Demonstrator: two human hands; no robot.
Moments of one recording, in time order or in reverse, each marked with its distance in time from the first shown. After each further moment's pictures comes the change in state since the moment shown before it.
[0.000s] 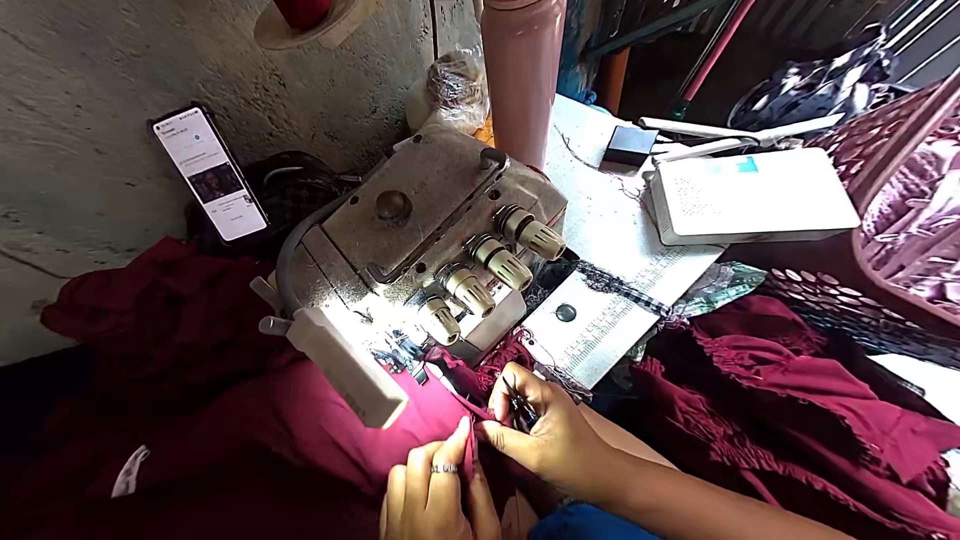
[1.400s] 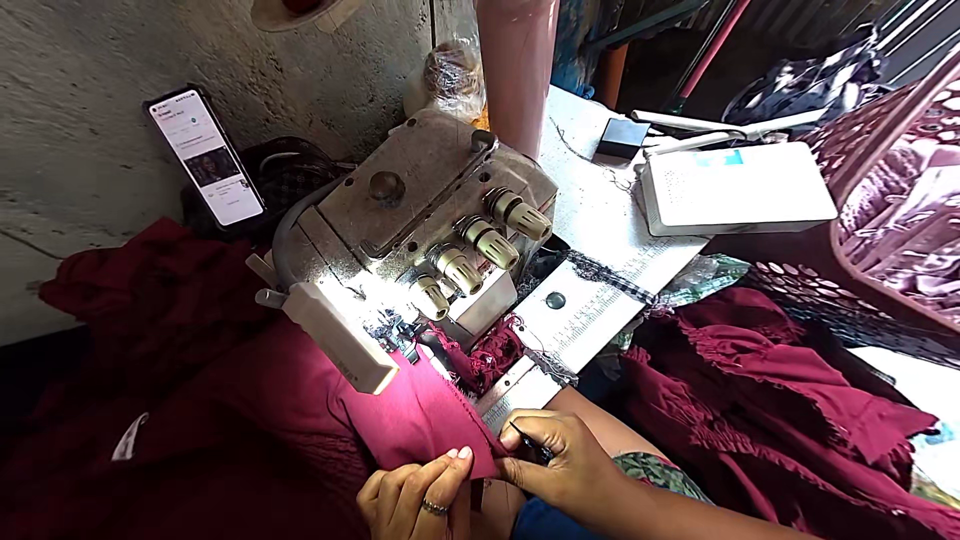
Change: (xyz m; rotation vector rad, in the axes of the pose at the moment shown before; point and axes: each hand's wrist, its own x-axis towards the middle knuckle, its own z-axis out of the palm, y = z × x) left_hand -0.035 -0.047 0.015 -0.206 0.161 0.273; right_hand -0.050 0.005 -0.008 -0.037 -0.060 -0.015
